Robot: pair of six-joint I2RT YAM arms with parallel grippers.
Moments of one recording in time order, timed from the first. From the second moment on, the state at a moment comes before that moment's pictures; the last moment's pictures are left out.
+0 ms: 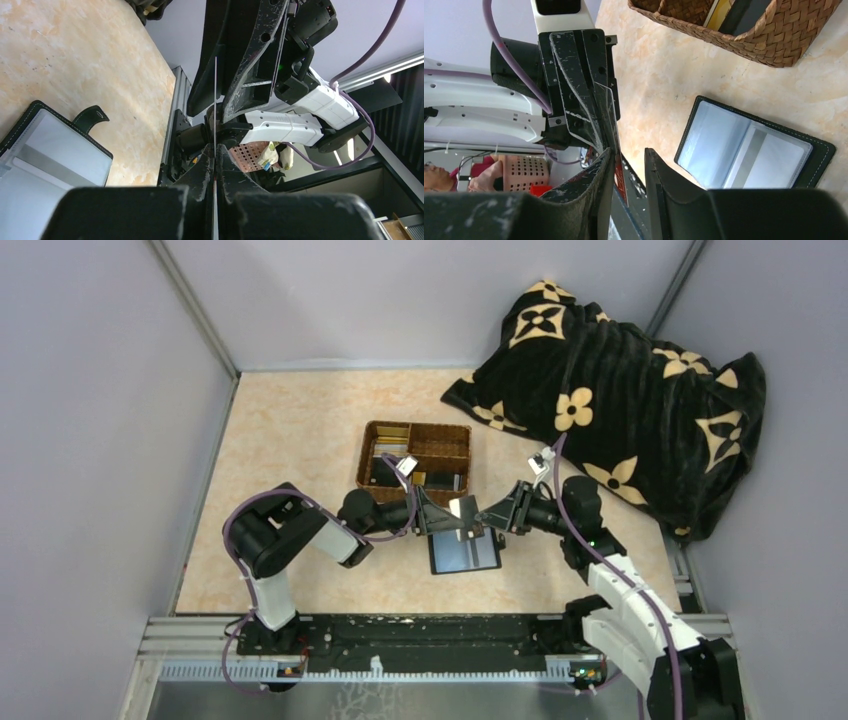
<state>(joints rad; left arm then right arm) -0.78 1.84 0.51 1.54 0.65 -1.26 0.26 0.82 0.37 0.12 -0.77 0.77</state>
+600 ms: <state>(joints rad) -0.78 1.89 0.52 1.54 0.67 -1.27 0.25 0.86 0.34 0.21 -0.81 0.80</state>
